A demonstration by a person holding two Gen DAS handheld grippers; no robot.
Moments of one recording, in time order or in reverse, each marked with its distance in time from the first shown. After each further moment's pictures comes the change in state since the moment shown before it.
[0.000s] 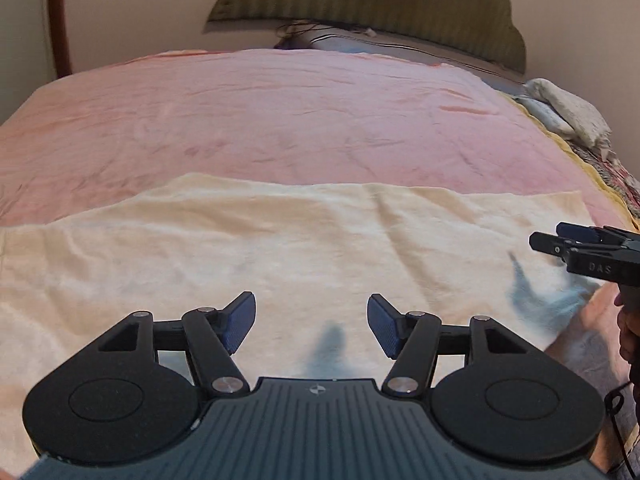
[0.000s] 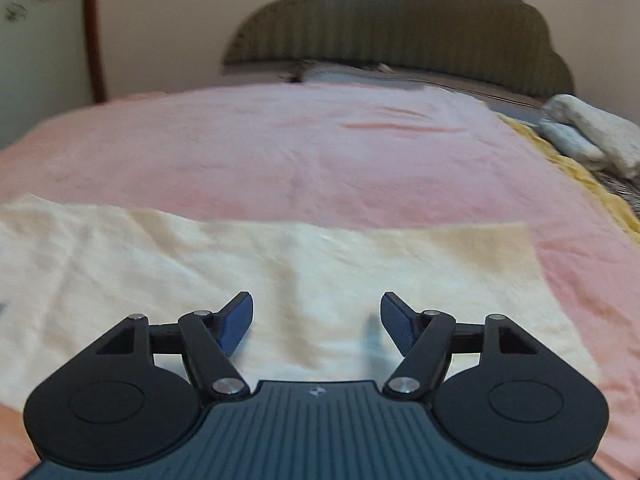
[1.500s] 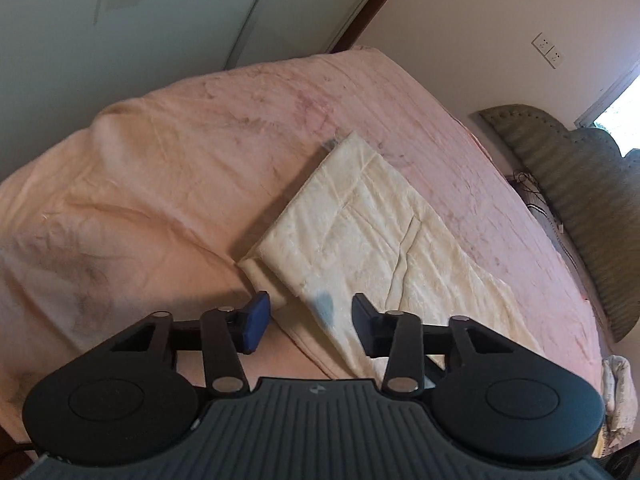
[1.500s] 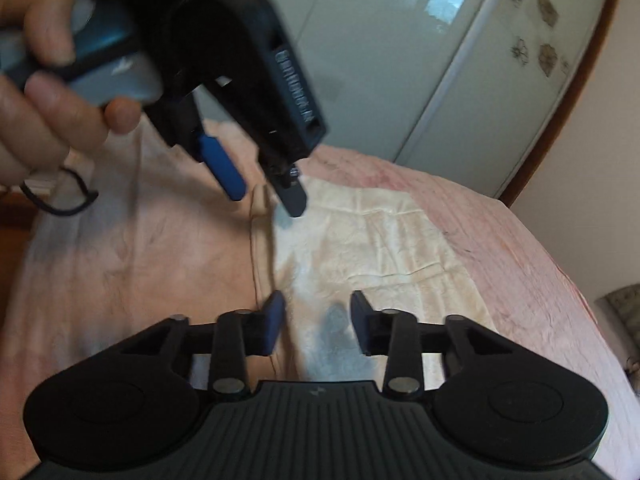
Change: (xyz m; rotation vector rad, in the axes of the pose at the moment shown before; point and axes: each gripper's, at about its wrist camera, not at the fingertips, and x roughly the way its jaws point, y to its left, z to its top) left arm -0.144 0.254 -0.109 -0.867 -0.132 0.197; right arm -0.054 0.432 -0.054 -1.051 -0.233 0.698
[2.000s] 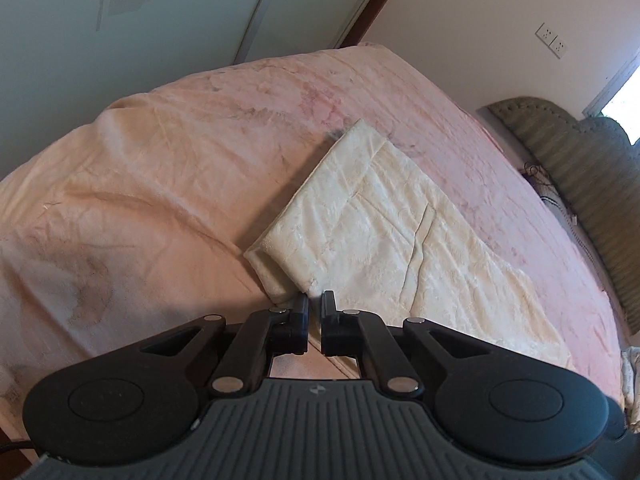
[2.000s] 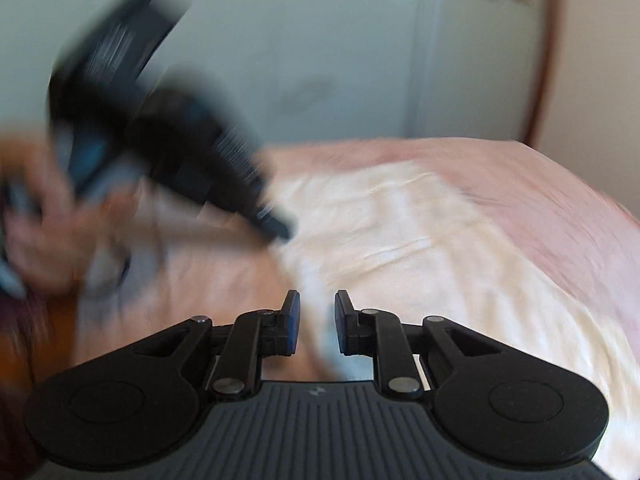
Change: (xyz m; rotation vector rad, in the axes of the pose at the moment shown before) left arm 0.007 -0.003 -0.014 0.069 -0.039 0.067; right arm -0.022 -0.047 -0.021 0.385 -0.051 0.135
